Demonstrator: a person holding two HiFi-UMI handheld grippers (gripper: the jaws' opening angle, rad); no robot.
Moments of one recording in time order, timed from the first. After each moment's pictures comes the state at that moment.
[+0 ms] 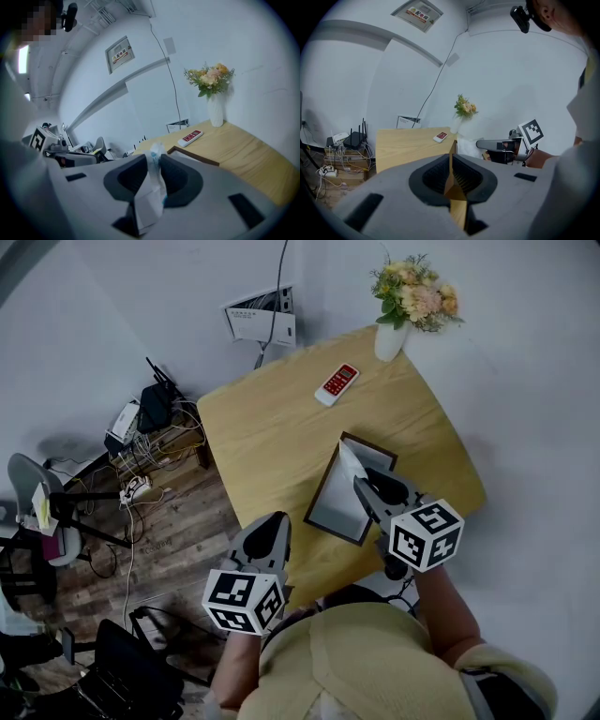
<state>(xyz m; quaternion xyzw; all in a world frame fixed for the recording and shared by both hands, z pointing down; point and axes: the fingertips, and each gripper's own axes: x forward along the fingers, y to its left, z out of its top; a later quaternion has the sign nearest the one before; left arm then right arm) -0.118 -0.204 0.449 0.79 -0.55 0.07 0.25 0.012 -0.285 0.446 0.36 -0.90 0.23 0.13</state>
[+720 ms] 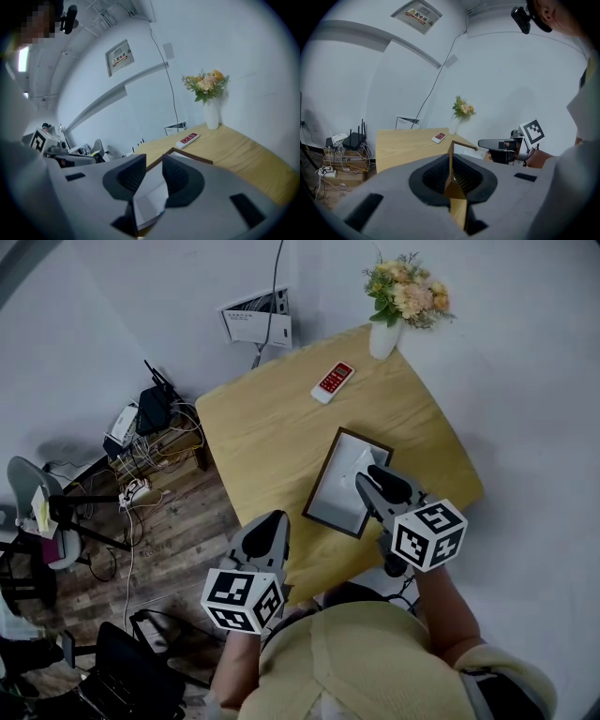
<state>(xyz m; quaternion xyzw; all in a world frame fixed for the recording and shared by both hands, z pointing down) -0.116 -0.195 0.445 0.80 -0.55 0.06 0.25 0.023 -0.275 0.436 0.37 -0.89 0.22 0.11</state>
